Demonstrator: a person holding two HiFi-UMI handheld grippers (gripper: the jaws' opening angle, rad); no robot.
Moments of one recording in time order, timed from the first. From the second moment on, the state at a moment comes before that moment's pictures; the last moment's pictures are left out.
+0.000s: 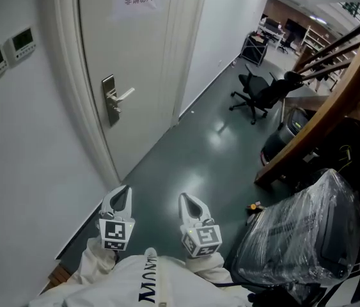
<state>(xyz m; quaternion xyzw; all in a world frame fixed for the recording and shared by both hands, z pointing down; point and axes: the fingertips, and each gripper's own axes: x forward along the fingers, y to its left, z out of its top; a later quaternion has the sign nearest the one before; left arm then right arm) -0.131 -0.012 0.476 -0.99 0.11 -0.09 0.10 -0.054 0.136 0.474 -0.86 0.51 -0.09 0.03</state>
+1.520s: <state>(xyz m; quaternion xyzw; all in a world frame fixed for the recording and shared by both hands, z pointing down) 0.070 -0.108 0.485 -0.98 0.15 -0.10 0.10 0.169 0.038 0.481 -0.84 0.53 -0.10 0.02</state>
